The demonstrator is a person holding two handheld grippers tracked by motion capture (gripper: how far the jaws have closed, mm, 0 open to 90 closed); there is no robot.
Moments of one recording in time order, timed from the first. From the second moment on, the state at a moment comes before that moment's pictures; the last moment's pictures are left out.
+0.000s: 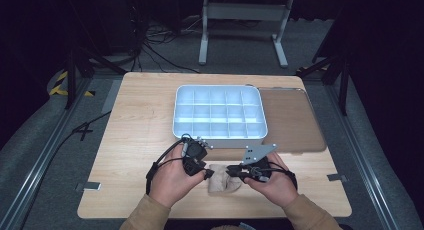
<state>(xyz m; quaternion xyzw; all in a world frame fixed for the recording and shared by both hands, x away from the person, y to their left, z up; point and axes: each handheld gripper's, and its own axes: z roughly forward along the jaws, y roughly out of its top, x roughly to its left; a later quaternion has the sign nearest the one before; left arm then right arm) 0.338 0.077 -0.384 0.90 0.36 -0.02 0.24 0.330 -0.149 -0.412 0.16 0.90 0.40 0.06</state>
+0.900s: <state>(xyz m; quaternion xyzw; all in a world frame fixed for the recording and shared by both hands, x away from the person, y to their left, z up) 0.343 0.066 -0.397 0.91 0.34 -0.02 0.23 0.333 -0.145 -0.433 0.17 0.92 0.36 0.05</state>
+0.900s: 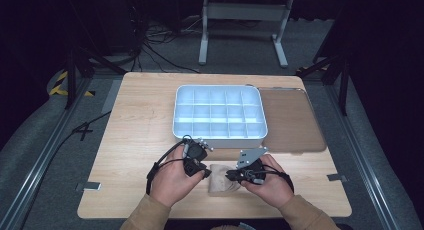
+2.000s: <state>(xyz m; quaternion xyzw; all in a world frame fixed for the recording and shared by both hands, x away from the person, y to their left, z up) 0.357 0.038 -0.435 0.93 0.30 -0.04 0.19 0.334 -0.169 -0.460 0.19 0.92 0.33 0.04</state>
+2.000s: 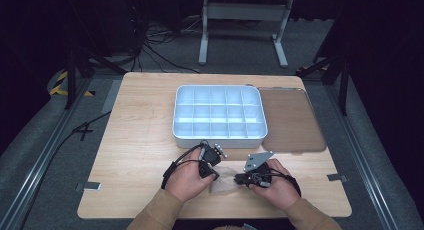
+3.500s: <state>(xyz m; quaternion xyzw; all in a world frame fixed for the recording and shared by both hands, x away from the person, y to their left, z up) 0.345 0.085 -0.419 0.93 0.31 -0.03 0.19 0.324 -0.156 -0.457 0.21 0.90 0.39 0.04</state>
